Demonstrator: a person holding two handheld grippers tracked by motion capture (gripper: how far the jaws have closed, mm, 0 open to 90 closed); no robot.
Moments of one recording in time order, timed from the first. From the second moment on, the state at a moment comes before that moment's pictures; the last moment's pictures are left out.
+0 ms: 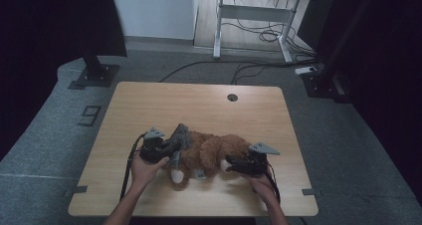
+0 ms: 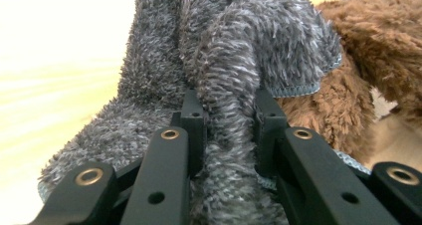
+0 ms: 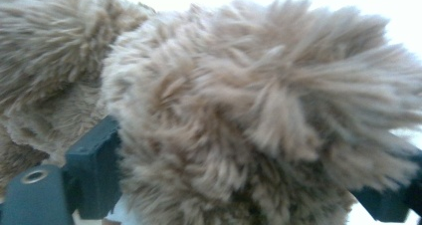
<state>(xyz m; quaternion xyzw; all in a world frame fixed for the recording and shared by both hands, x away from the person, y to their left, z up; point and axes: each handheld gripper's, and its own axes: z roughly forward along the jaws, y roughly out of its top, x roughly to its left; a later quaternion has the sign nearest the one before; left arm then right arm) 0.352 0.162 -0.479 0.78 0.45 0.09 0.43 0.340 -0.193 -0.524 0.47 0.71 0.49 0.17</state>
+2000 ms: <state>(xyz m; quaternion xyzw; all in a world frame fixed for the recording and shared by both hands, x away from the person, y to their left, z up) 0.367 0.072 -0.476 0.79 0.38 0.16 0.45 0.334 -0.214 -0.500 0.46 0.71 0.48 0.20</state>
